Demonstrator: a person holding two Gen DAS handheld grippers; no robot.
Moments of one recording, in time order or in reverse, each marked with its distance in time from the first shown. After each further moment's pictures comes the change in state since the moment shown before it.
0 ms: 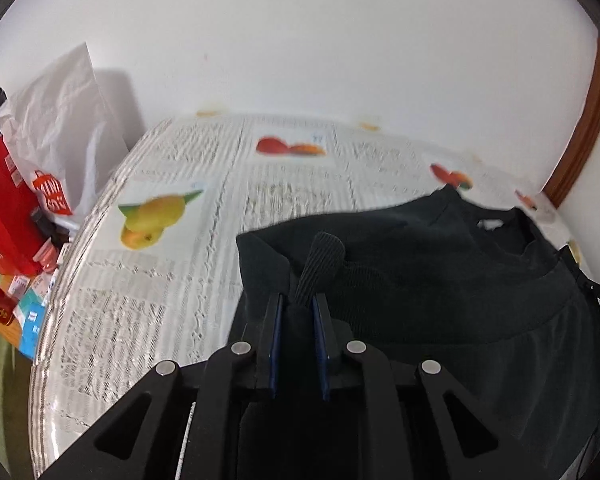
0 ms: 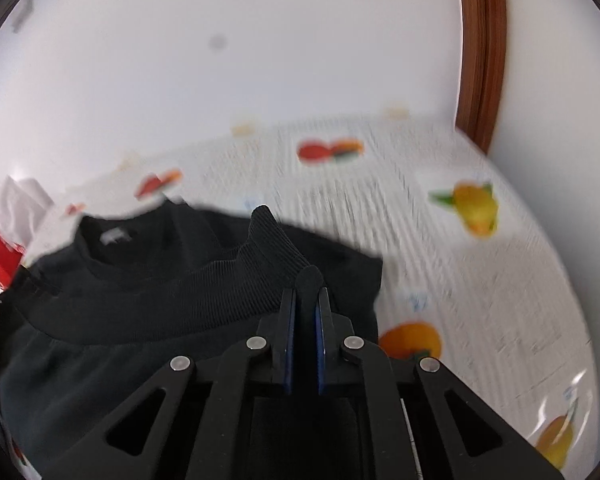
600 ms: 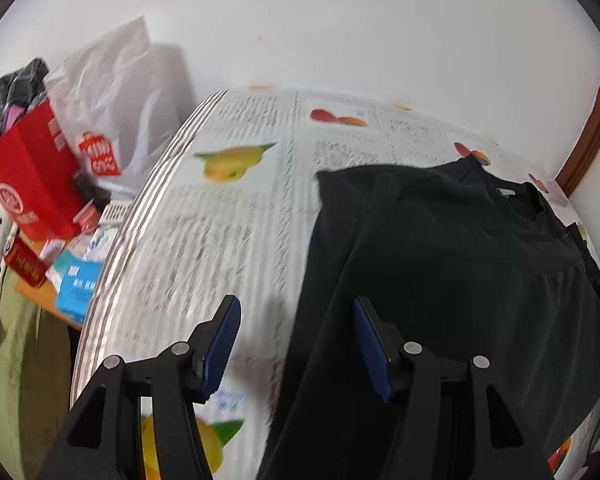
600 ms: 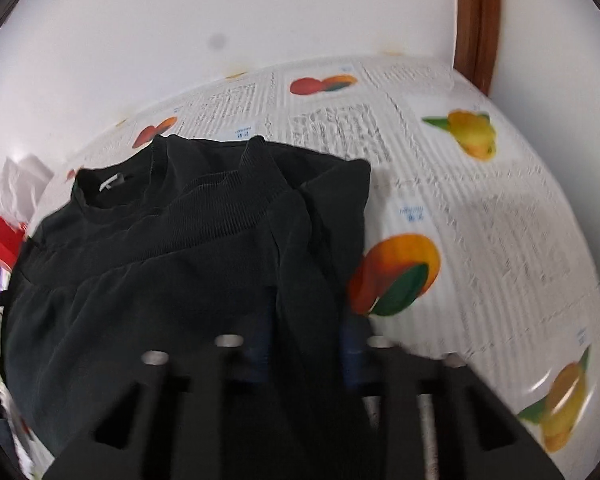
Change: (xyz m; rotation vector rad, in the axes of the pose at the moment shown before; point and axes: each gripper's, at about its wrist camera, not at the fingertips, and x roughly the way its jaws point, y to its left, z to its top) left arm -0.047 0.049 -0.045 -0.039 0.055 0.057; right arm -0.013 -0.012 -0.029 -0.029 0.103 0.024
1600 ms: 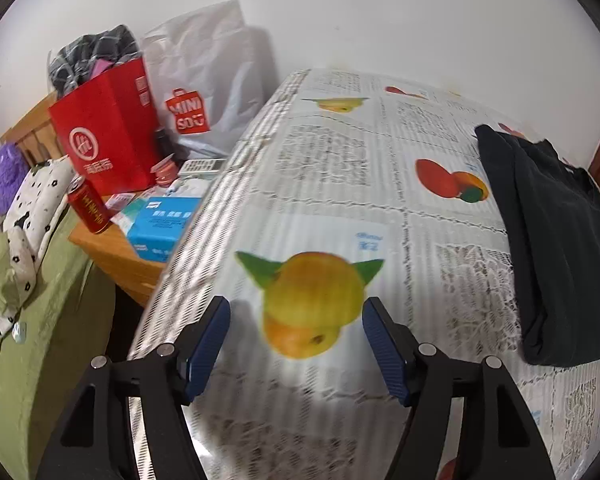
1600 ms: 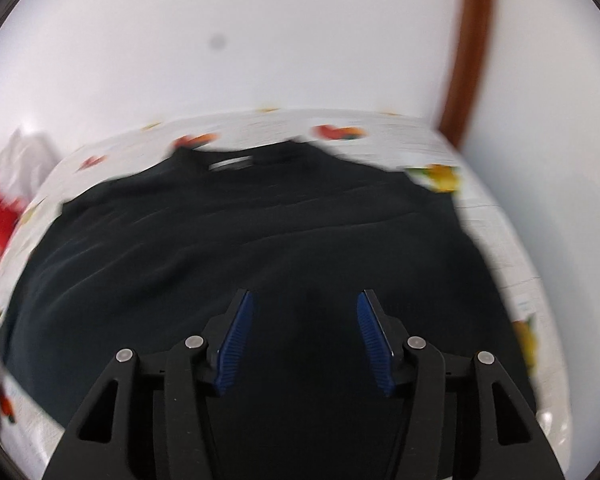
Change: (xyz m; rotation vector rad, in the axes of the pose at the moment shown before) left arm -0.045 0.072 -0.094 -0.050 -0.042 0.151; right arm -0.075 0.103 -0.052 -0.099 -0.133 -0.112
